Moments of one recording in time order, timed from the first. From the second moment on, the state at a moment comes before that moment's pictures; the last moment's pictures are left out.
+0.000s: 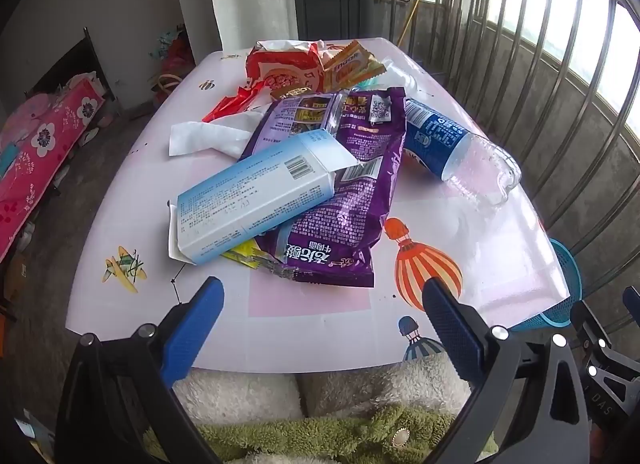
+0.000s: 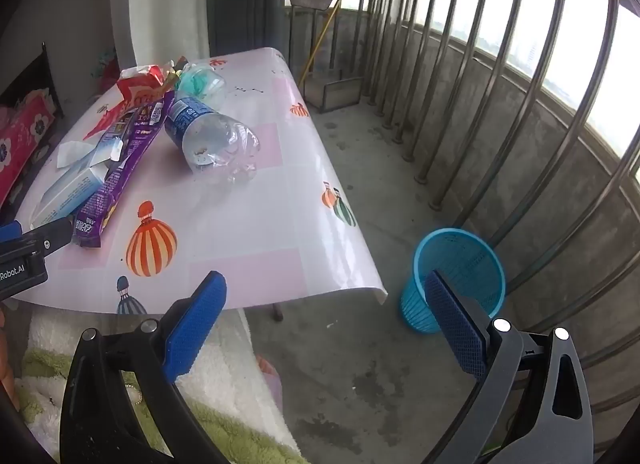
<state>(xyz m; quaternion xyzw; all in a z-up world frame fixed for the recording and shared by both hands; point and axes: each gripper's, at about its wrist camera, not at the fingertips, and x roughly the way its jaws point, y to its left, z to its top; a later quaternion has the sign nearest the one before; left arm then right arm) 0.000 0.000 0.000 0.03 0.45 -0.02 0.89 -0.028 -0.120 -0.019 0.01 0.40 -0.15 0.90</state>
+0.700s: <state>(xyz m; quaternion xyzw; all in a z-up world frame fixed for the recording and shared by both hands) 0.004 -0.002 -0.004 0.03 0.45 -0.02 0.89 -0.026 -0.121 -0.021 0.01 0.40 -0.15 0.90</state>
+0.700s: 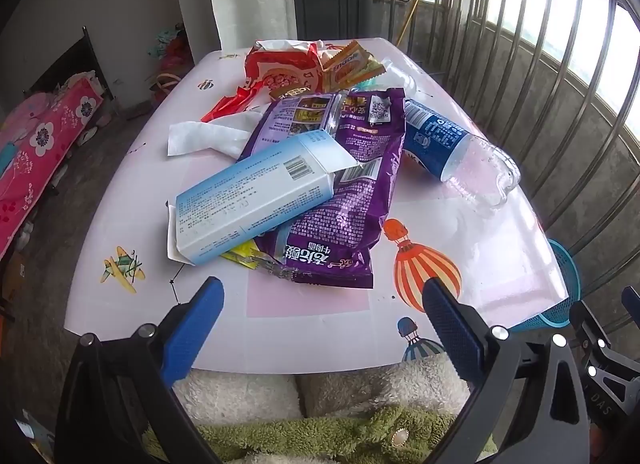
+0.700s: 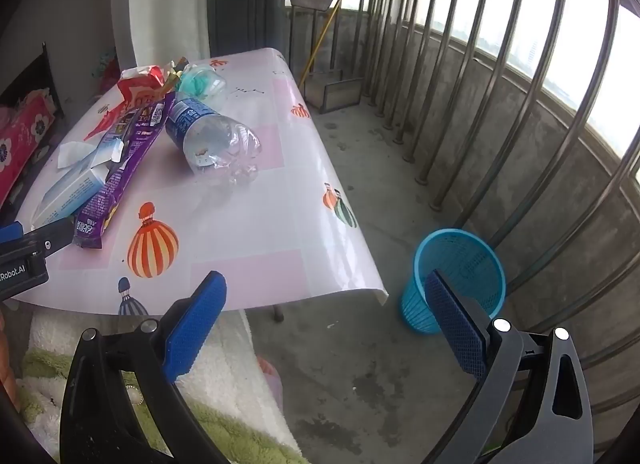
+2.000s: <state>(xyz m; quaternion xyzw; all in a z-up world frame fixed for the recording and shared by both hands) 0.003 0.008 -0.004 0.03 0.45 -0.02 0.89 -0.026 -0.118 -0.027 0.02 0.41 -0.15 0.90</state>
